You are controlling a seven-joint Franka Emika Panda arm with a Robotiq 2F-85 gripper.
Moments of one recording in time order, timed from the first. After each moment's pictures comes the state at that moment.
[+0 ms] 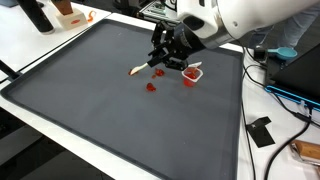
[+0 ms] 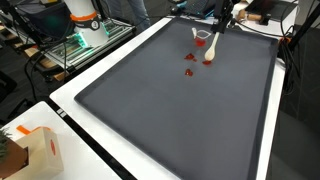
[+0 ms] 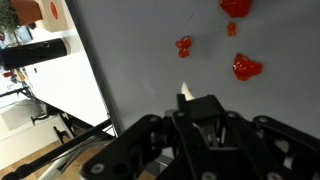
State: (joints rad) arm 0.43 0.73 0.11 -1.31 -0.72 1.57 0.96
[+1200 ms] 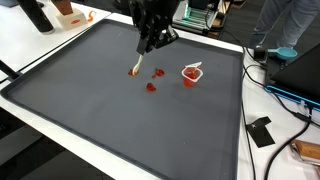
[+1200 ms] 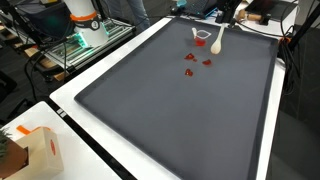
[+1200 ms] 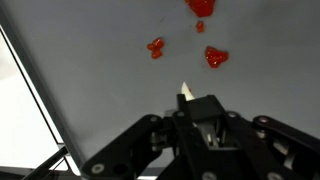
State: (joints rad) arm 0.28 0.52 0.07 -1.44 -0.36 1.79 0.74
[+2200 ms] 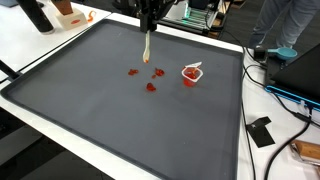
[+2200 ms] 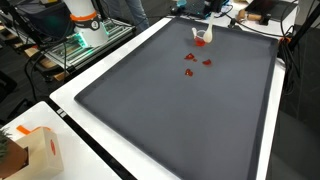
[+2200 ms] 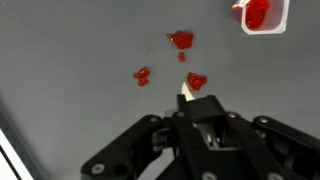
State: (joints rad) arm 0.18 0.28 0.07 -1.72 -0.09 1.93 0.57
